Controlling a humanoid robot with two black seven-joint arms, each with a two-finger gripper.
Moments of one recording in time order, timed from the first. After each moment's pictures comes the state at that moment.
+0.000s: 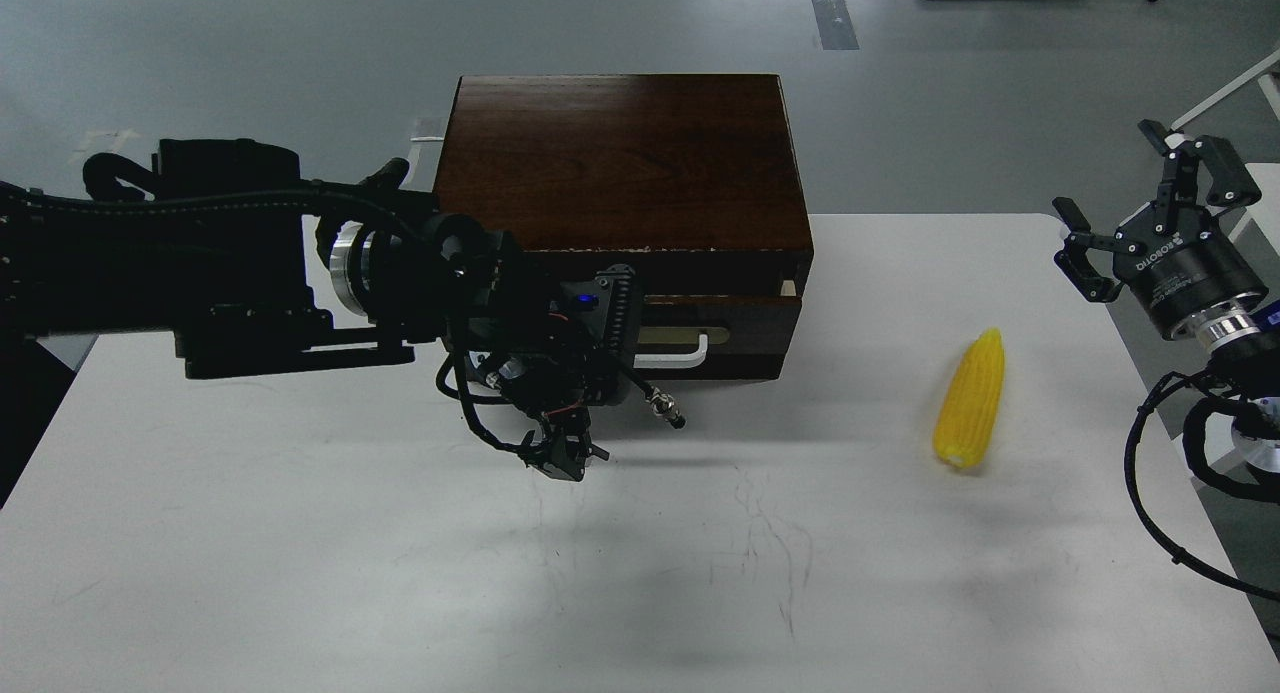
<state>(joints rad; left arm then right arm) -1.55 0.34 0.29 -1.45 2.18 -0.48 -0.49 0.58 -0.64 0.68 0.77 -0.09 0.49 0.49</state>
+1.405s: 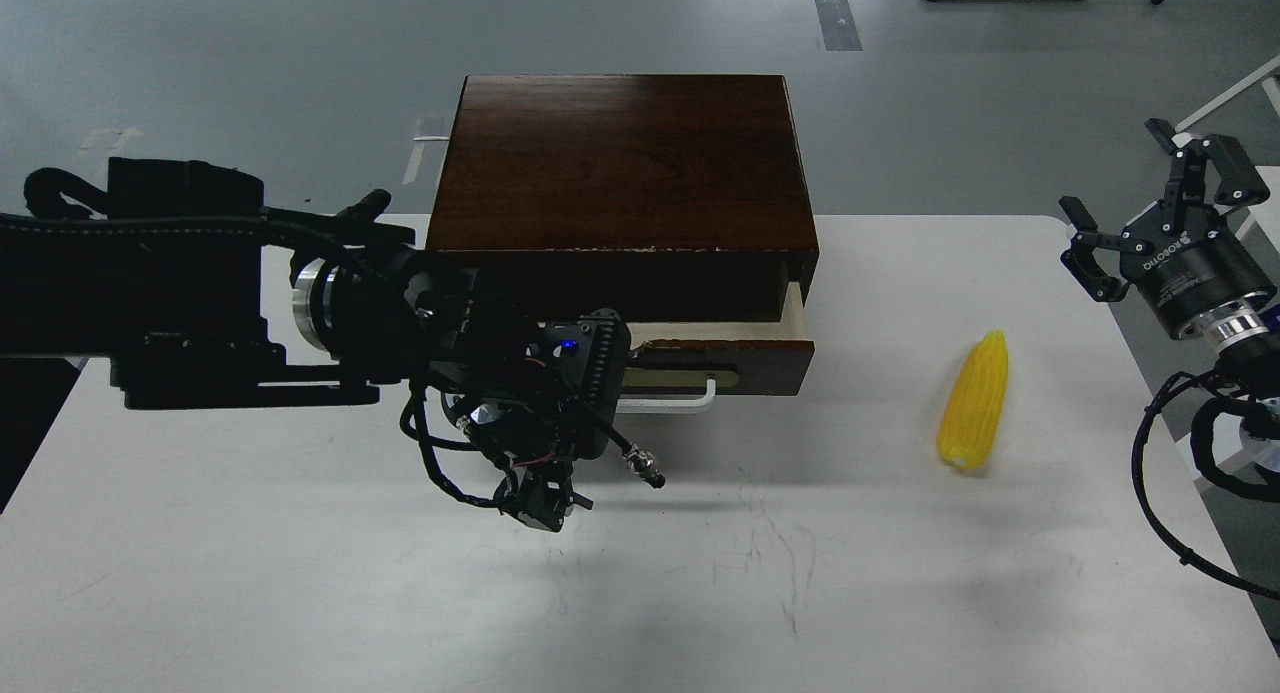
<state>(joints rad) -1.58 0.41 0.29 -1.61 2.18 -0.49 -0.49 0.58 -0.65 0.68 0.78 -0.09 0.49 0.49</state>
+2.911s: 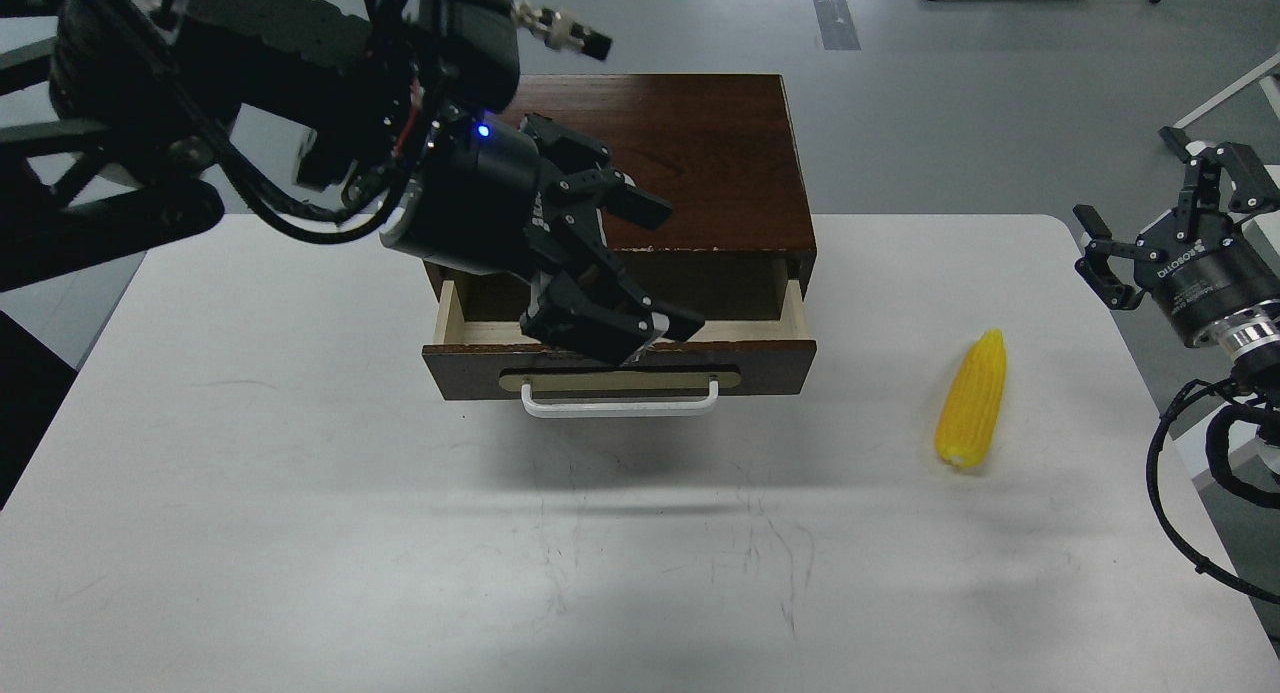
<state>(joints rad) -1.63 0.78 -0.08 -1.63 1.34 -0.49 -0.49 0.56 -0.67 0.68 0.78 -0.09 0.49 0.49</state>
